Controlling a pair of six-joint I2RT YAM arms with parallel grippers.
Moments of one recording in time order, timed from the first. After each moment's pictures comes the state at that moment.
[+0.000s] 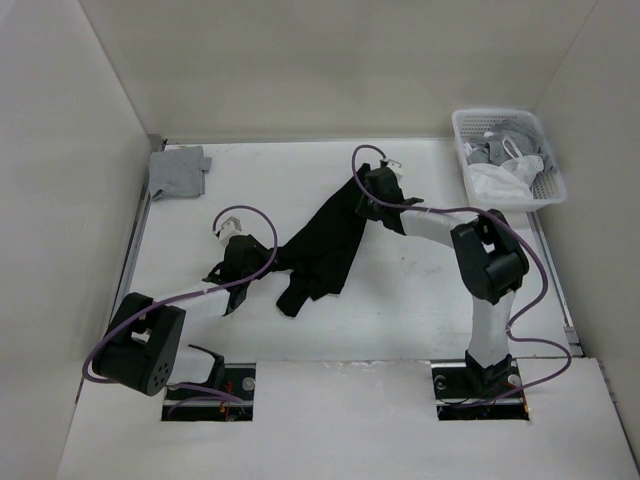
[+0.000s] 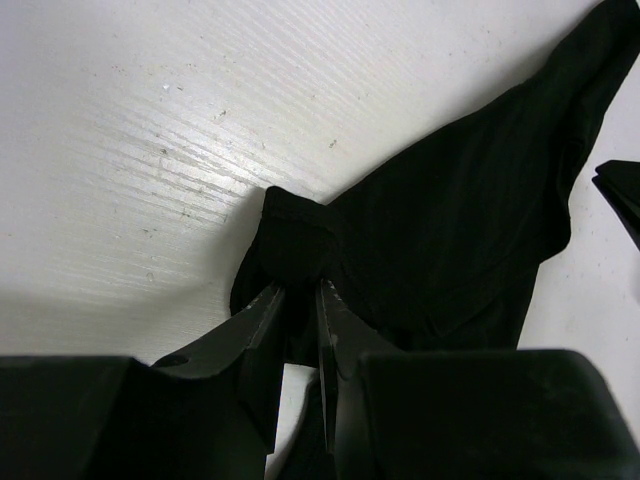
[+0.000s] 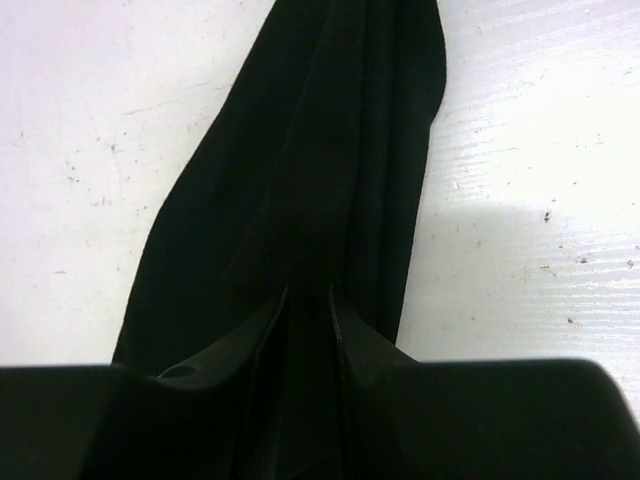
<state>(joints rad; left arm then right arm) -0.37 1.32 0.37 0.36 -0.14 -0.92 0.50 1.98 1.28 0.03 0.19 0.69</state>
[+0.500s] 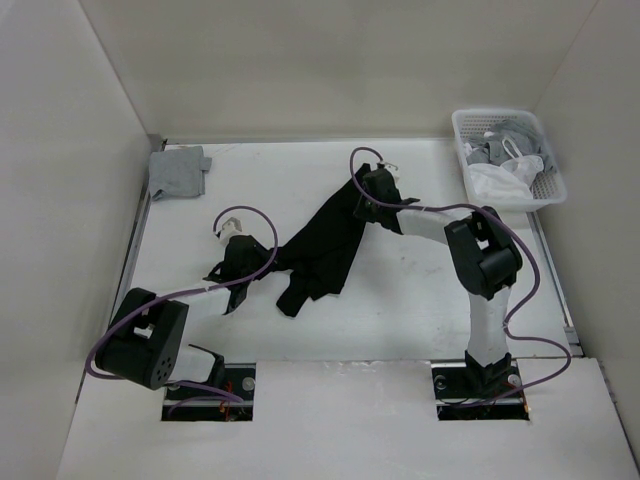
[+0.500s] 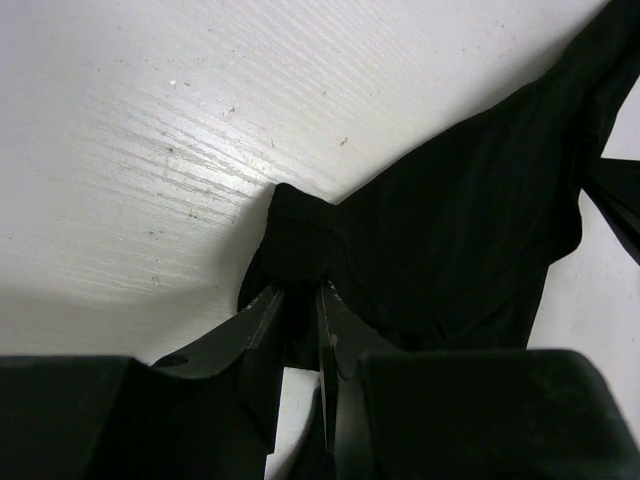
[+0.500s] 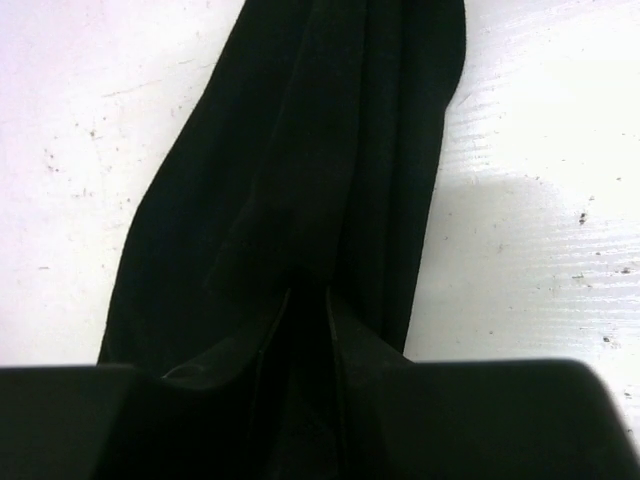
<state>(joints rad) -0.36 1.35 0.37 0.38 -0.13 -0.92 0.50 2.03 1.30 0.03 0.15 0.71</state>
